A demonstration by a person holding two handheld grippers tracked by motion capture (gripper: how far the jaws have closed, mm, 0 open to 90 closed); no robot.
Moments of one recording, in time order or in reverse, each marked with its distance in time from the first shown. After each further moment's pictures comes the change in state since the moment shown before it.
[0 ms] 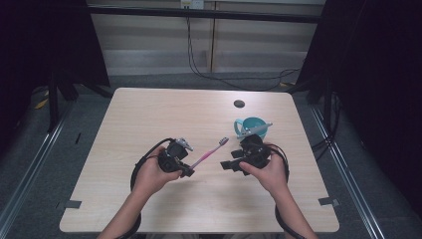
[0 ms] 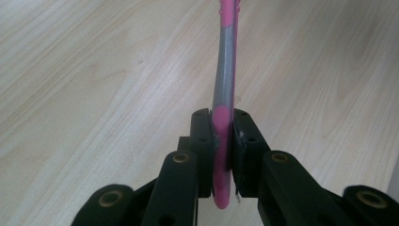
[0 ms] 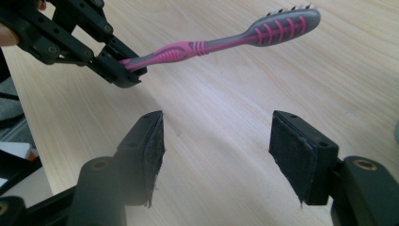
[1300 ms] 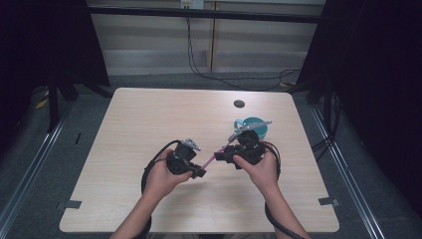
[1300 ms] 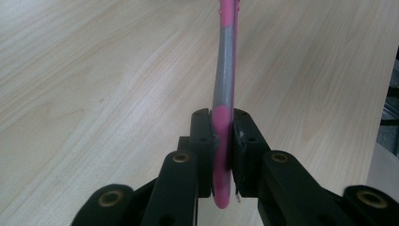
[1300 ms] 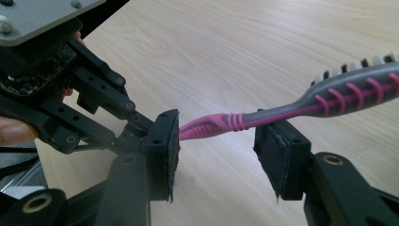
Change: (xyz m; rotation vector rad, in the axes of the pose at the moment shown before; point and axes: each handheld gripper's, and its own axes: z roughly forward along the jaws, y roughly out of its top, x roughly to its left) left arm -0.016 0.009 0.013 -0.114 -0.059 -0.045; right arm 0.004 0.012 0.008 -0.126 0.017 0.080
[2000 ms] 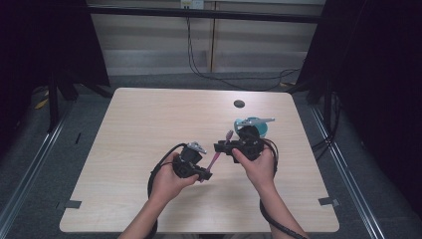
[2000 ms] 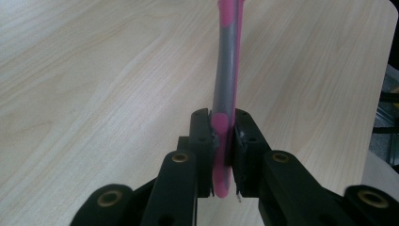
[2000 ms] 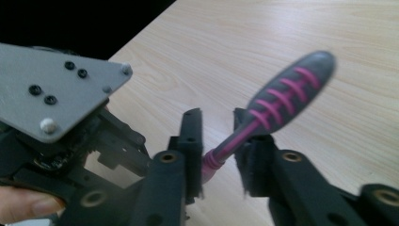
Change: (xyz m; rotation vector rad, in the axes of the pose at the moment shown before) left arm -0.013 0.003 0.014 -0.010 -0.017 0.001; right arm 0.004 0.010 -0.004 -0.104 0.003 0.050
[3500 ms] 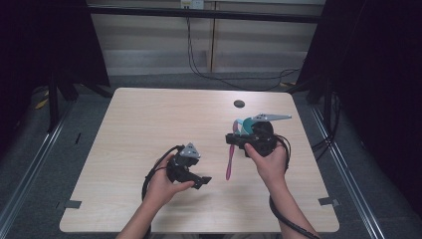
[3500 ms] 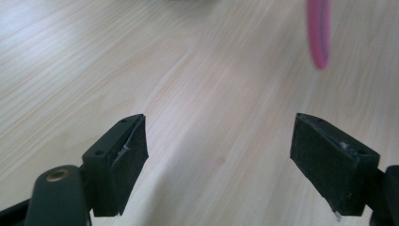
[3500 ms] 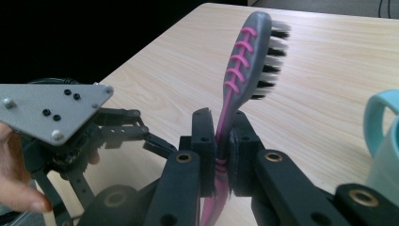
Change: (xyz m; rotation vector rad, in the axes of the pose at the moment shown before) left arm 0.014 -0.023 -0.003 -0.116 0.100 0.122; right arm -0.011 0.006 -0.032 -0.095 -0.032 -0.034
